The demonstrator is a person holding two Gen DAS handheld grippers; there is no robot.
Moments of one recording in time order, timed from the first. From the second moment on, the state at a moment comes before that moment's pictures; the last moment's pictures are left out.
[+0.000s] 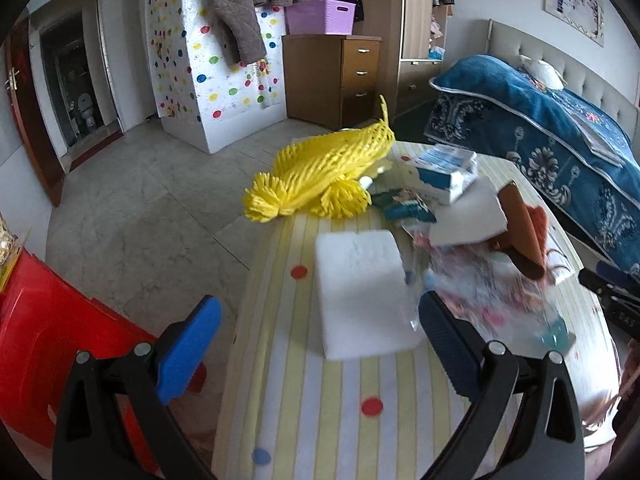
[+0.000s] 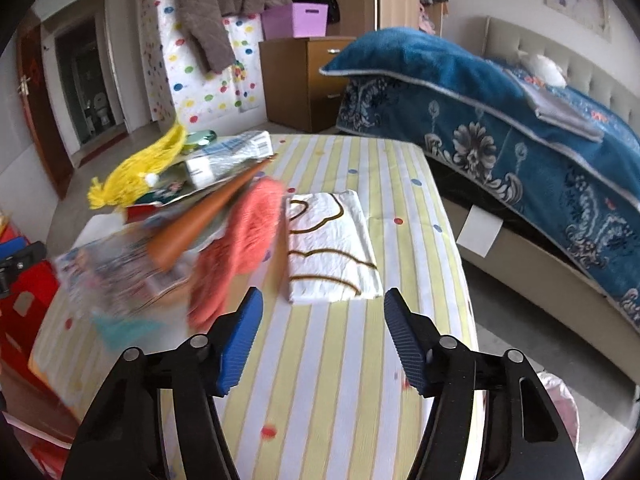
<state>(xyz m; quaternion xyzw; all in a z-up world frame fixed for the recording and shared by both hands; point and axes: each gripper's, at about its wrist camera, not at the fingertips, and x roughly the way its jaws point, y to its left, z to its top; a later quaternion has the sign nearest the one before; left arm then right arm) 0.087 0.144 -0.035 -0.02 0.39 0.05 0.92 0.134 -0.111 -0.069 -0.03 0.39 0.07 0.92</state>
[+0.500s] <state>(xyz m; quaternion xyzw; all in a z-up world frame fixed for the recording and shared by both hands) 0.092 0.143 -0.043 -0.03 0.40 0.05 0.92 0.162 -0.109 -0.096 -0.04 0.43 0.09 0.90</state>
